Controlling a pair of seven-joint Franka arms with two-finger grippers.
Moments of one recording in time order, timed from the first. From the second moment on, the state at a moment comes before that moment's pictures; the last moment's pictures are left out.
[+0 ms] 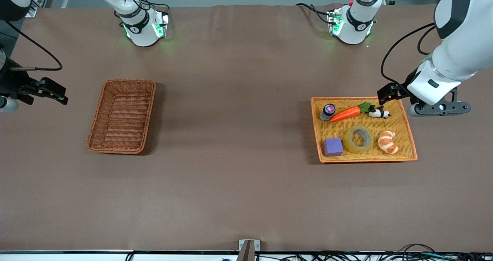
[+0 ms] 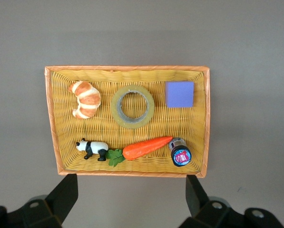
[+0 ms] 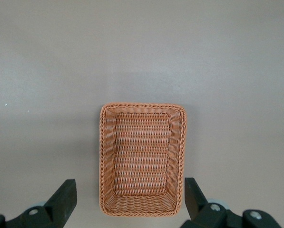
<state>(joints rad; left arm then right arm) -0.04 0.03 -0.14 -1.72 0.01 1.73 -0.19 0.06 0.04 -0.06 -1.56 -0.02 1.63 0.00</state>
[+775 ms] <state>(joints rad) -0.06 0.02 -0.10 -1.86 0.01 1.83 -0.18 0.06 0.04 -0.07 -1.56 0.00 1.63 0.00</state>
